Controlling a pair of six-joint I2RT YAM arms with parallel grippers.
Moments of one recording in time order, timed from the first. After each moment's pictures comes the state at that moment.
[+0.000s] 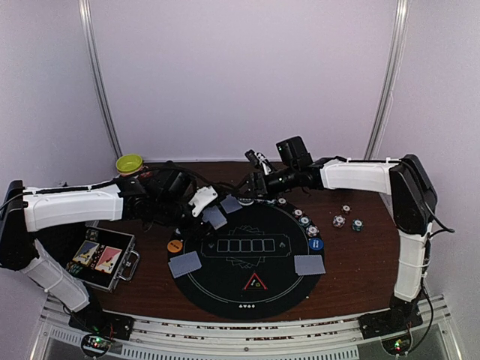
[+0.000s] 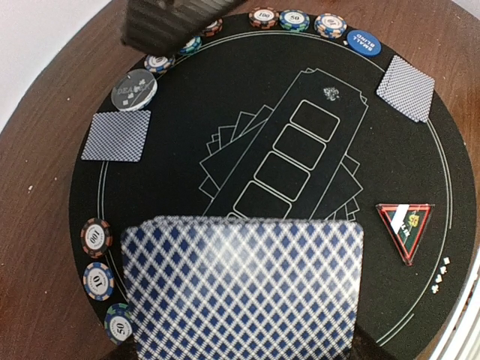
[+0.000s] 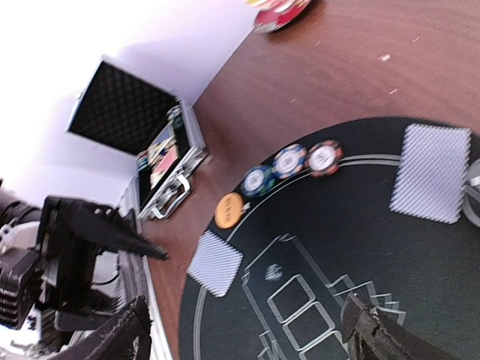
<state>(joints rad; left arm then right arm) -0.85 1.48 1.06 -0.44 0.06 0.14 0.64 1.98 1.50 -0.12 -0.72 0.39</state>
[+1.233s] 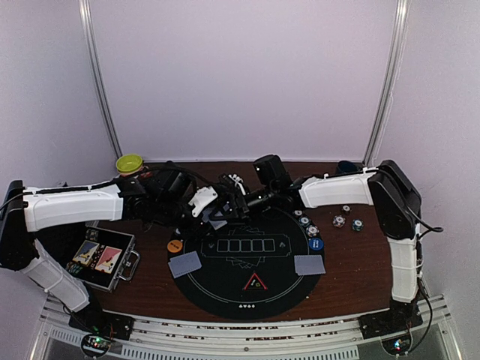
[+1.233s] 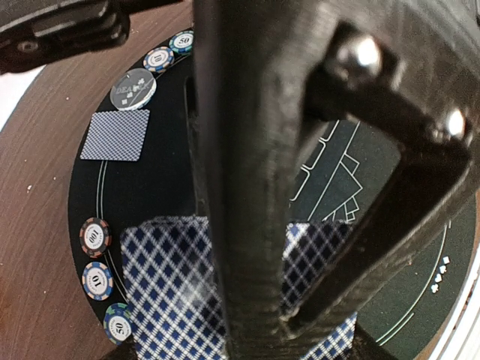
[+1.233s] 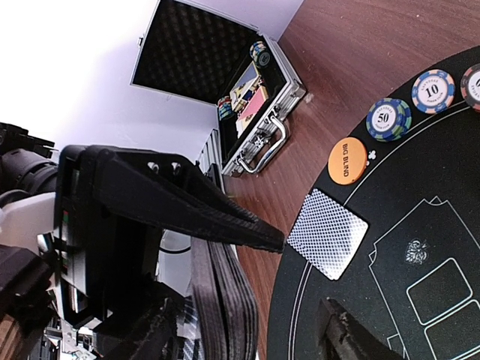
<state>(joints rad) -0.85 1.48 1.06 -0.44 0.07 0.14 0.78 2.08 1.47 0.08 -0.96 0.67</state>
